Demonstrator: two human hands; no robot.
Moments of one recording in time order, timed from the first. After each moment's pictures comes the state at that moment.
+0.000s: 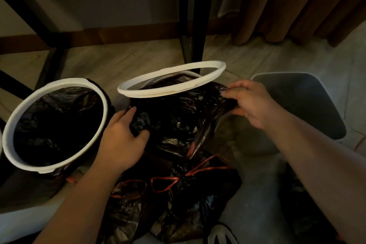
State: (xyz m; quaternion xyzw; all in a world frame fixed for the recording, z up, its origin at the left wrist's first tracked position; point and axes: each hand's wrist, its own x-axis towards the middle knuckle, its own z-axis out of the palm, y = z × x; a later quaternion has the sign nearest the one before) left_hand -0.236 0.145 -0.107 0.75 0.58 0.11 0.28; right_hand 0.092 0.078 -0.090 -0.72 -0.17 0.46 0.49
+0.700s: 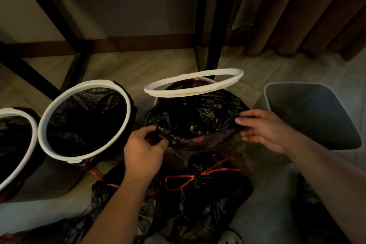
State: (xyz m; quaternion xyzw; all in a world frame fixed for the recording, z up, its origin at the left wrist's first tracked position) left_hand -0.244 0.108 -0.129 0.59 0.66 0.25 0.40; right_hand 0.096 0.036 -0.129 -0.71 -0.18 0.54 0.42
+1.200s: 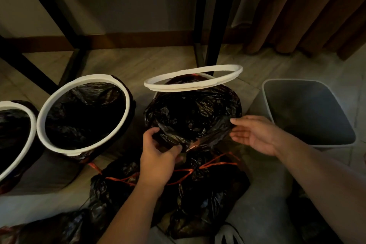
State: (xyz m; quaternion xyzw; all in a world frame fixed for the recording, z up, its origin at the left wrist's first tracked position) left_hand -0.224 0.066 -0.151 0.38 0.56 0.35 0.65; right_hand 0.076 0.024 -0.141 -0.64 -0.12 0.61 0.45
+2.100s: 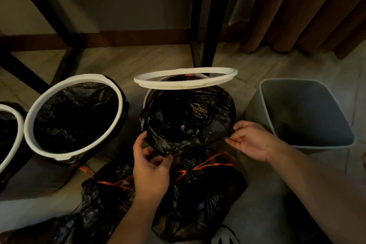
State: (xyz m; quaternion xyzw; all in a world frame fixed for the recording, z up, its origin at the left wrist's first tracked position) left_hand -0.228 0.049 -0.173 0.42 0.59 0.39 0.57; right_hand 0.077 0.023 -0.174 -0.58 -0.03 0.63 0.52
